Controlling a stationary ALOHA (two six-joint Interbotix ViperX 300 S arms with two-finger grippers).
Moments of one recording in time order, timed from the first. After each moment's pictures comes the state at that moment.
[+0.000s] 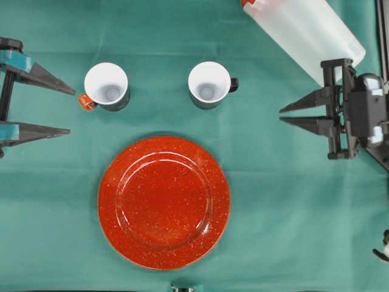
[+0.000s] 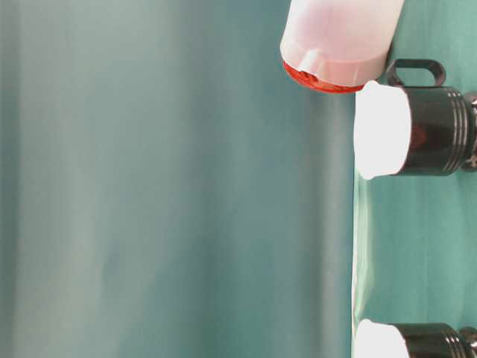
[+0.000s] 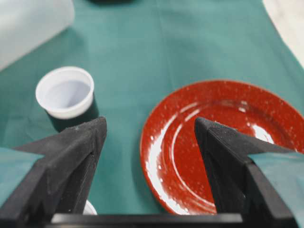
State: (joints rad) left arm -0.09 -0.87 0.96 -0.01 0.19 0.06; right arm 0.11 -0.71 1.12 -0.75 0.09 0.67
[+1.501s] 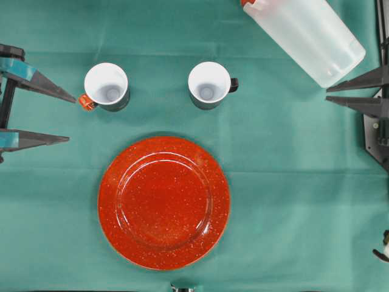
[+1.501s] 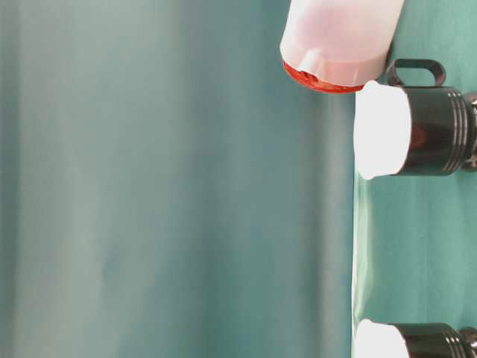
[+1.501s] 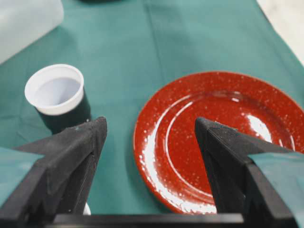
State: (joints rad) left arm -0.12 -0.87 1.00 -0.01 0.17 0.08; right arm 0.10 -1.16 1.20 -0.68 0.18 0.67
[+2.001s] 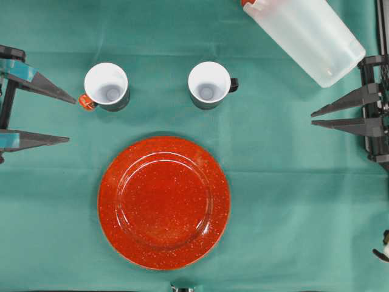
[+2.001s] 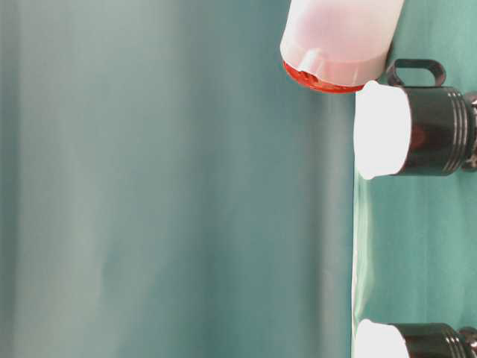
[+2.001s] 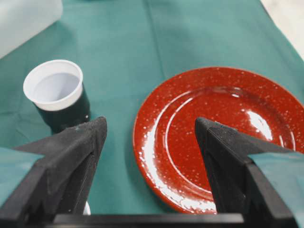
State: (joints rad) left arm -0.12 -0.87 1.01 -0.01 0.17 0.08; right arm 0.10 -1.05 1.24 -0.67 0.02 0.67
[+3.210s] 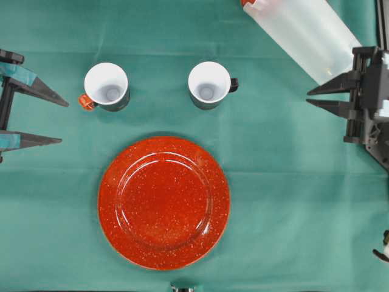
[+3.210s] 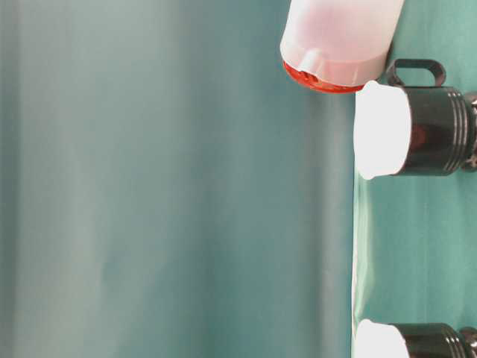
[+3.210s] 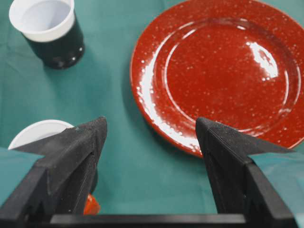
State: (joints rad) left arm -0.11 -0.89 1.00 -0.01 0.38 0.07; right arm 0.10 -0.87 1.14 -0.58 0.52 0.66
